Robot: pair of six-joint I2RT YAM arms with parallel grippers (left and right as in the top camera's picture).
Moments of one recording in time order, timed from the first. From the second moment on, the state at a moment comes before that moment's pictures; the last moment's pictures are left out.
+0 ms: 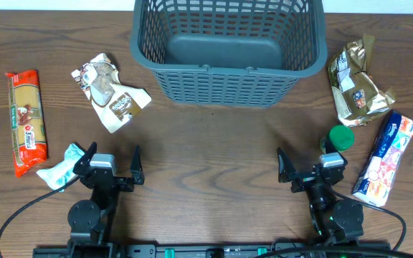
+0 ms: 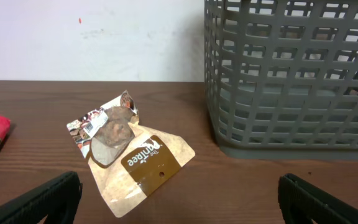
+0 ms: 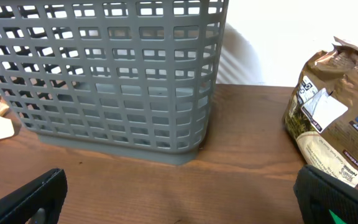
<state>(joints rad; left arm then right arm) -0.07 0.01 0.02 -0.11 0.05 -0.05 0.19 0.01 0.01 -0.07 0.00 0.06</state>
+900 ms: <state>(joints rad) -0.07 0.01 0.02 -0.10 0.05 -0.05 0.19 0.01 0.01 -0.07 0.00 0.06</state>
